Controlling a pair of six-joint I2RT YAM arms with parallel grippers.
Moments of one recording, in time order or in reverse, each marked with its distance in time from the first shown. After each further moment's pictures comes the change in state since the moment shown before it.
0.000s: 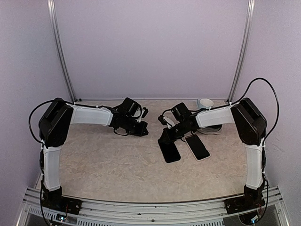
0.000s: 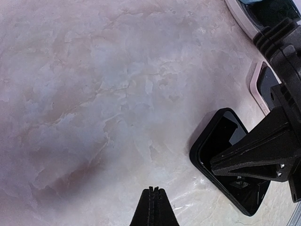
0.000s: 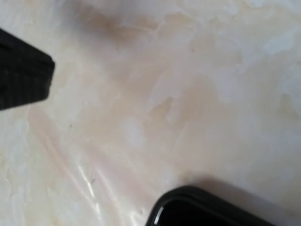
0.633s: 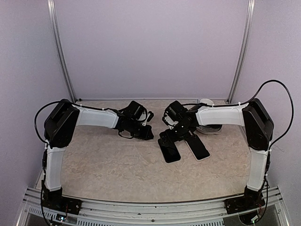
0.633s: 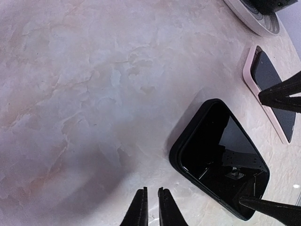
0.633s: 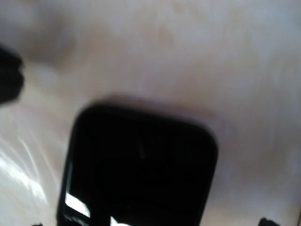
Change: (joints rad) left arm -0.044 0.063 0.047 -0.006 0.021 -0.004; right arm 0.098 -0.132 0.049 -0.290 0.450 0.027
